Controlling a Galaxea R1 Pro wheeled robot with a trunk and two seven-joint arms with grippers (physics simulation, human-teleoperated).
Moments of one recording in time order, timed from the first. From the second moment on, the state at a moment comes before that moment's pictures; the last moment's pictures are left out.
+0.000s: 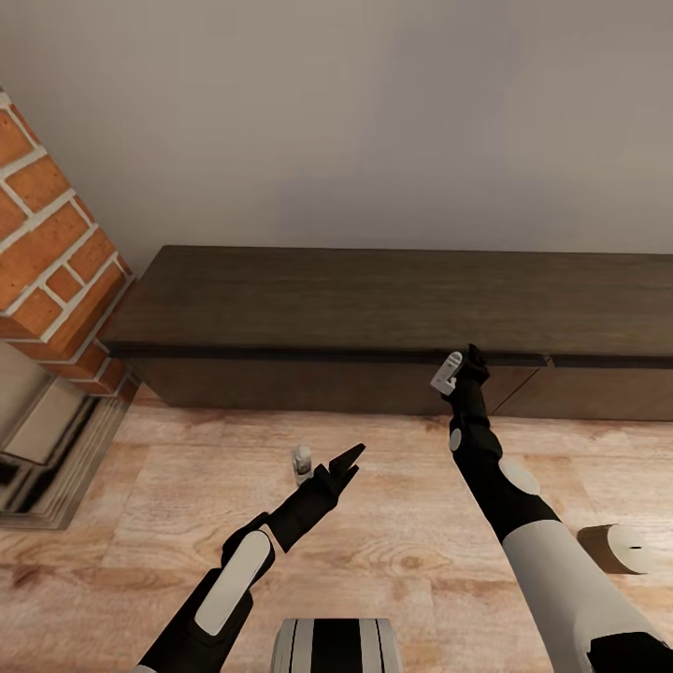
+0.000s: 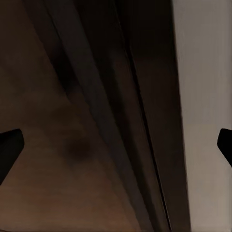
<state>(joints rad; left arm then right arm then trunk) -0.41 -0.10 -0.35 -1.12 1.20 0.38 -0.47 -0.79 -0.04 0.12 -0.93 1.15 0.24 -0.21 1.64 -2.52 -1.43</state>
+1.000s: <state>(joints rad) -0.41 -0.02 -0.27 -1.06 1.20 0.31 -0.48 -0.79 -0.03 0.13 -0.92 1.13 0.23 -0.22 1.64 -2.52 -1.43</state>
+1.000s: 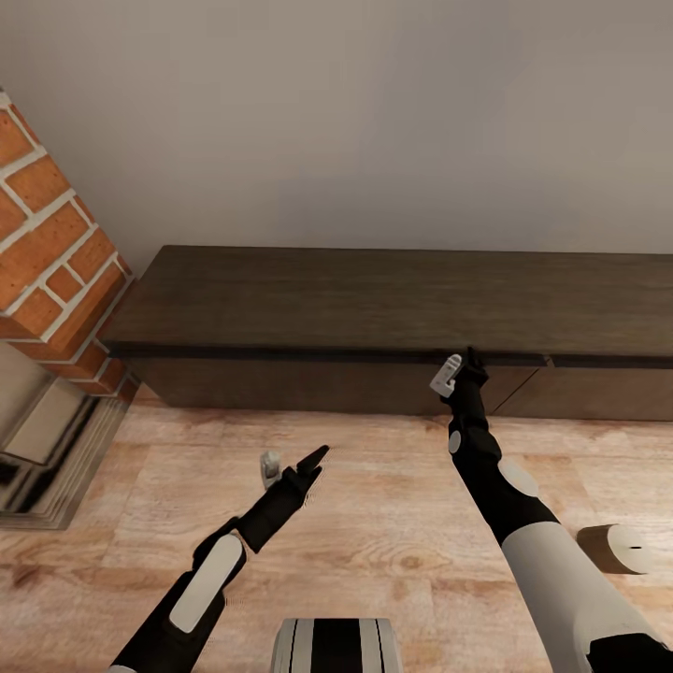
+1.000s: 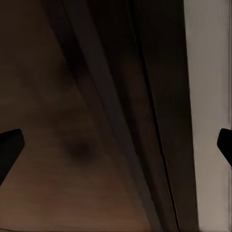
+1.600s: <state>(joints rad) -0.41 0.01 -0.11 -1.00 1.19 0.25 -0.48 -0.78 -0.03 0.13 -0.90 1.20 0.23 -0.32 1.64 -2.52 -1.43</state>
